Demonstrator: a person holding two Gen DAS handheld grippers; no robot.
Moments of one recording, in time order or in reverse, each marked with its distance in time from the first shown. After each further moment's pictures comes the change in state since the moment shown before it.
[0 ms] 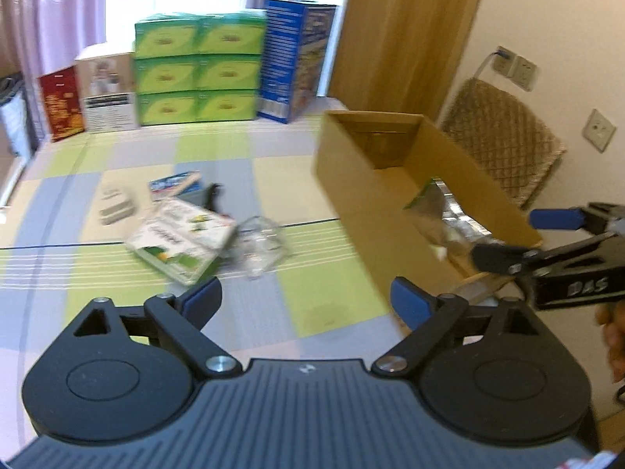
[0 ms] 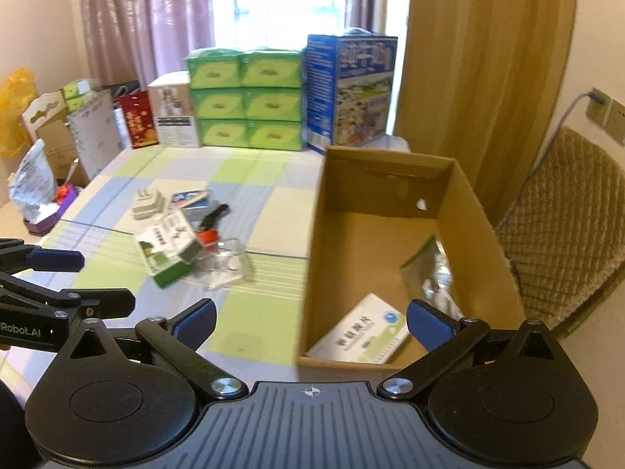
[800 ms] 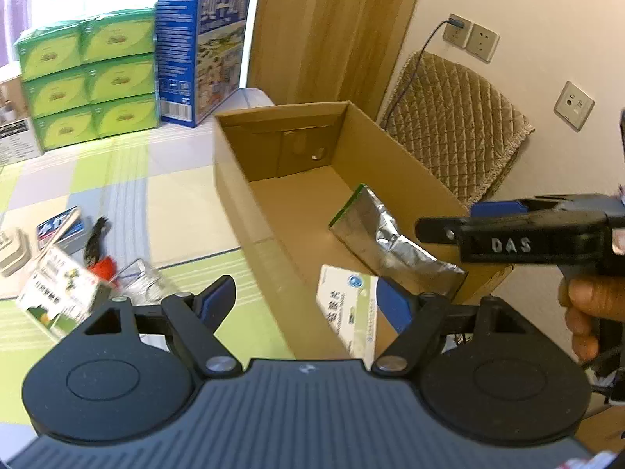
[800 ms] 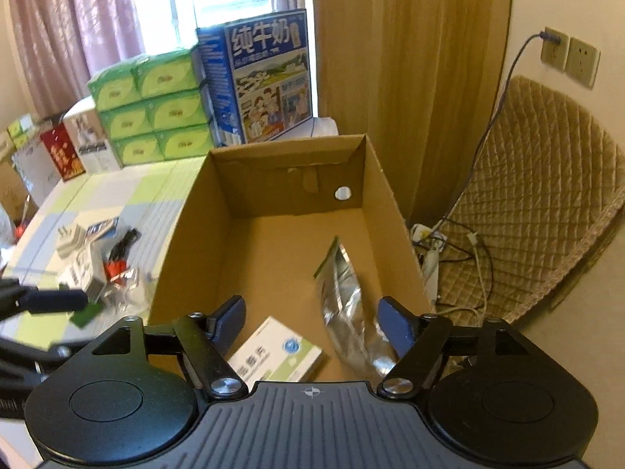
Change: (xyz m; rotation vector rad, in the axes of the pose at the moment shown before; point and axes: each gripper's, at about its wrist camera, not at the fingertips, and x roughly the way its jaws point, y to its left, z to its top) left arm 0.091 -0.102 0.050 0.087 0.054 -0.133; right arm 0.046 -0.125 0.019 0.153 0.045 -0.074
